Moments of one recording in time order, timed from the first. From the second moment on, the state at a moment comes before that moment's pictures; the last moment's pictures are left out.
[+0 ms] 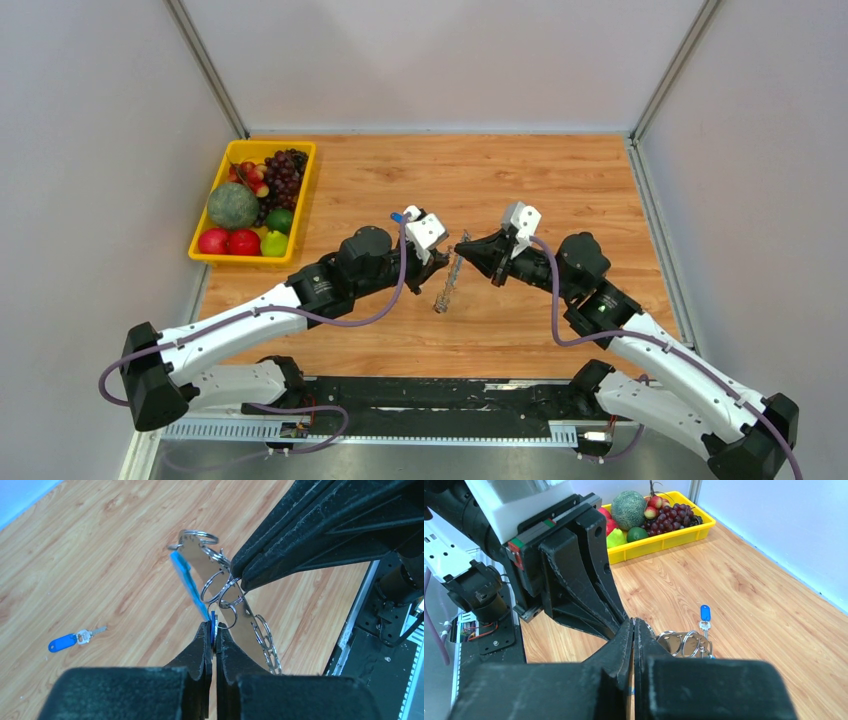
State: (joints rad) left arm -1.00 1.10 0.89 -0.08 0.02 0.00; right arm 0.74 0.83 0.71 0.15 -0.38 0.00
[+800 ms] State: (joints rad) left arm -1.00 1.10 1.05 -0.38 -0.04 -0.01; right arm 0.74 0.76 0.61 0.22 -0.34 0.06
